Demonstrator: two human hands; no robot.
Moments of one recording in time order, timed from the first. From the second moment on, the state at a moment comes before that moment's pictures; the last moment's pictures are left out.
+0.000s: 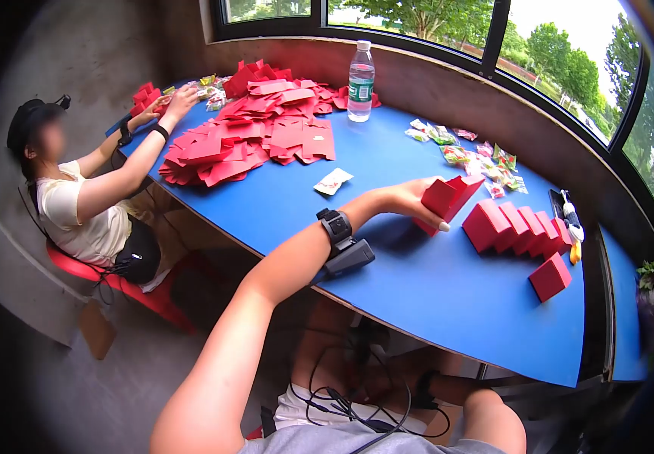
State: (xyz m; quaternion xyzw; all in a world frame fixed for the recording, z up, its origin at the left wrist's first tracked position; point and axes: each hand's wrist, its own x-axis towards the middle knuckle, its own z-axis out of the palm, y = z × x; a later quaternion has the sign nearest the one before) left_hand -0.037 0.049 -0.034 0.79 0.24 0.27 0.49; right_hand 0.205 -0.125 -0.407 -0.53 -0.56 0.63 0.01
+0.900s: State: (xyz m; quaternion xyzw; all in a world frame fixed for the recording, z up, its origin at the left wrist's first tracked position) left_hand -0.043 0.045 -0.012 0.79 0.22 0.29 0.50; right_hand 0.248 -0.154 -0.326 -0.46 -0.89 0.04 0.00
